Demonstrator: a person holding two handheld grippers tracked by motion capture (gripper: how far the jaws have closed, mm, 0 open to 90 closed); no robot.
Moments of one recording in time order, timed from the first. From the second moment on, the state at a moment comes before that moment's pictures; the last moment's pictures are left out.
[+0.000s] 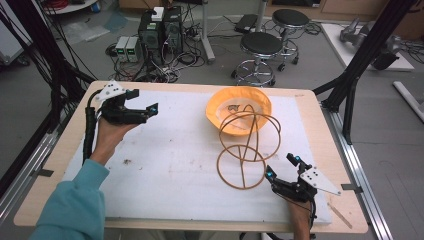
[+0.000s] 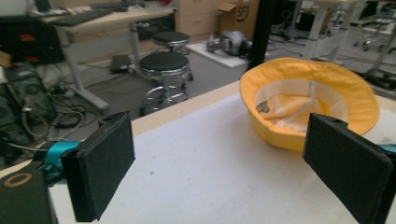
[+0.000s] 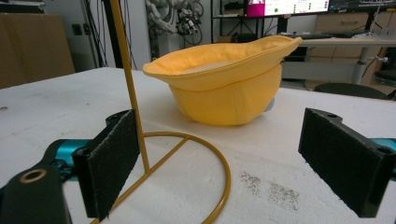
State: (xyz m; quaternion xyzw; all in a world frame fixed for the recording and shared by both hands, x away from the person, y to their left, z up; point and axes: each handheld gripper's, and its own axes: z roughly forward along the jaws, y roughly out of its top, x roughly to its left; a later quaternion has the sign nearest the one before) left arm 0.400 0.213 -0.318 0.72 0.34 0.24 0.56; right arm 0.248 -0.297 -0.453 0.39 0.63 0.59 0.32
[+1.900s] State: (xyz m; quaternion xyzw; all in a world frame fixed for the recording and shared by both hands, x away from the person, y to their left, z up) left arm 0.514 0.068 -0.380 0.81 0.35 0.03 0.47; right arm 0.249 -0.296 -0.453 0.39 0.63 0.59 0.33
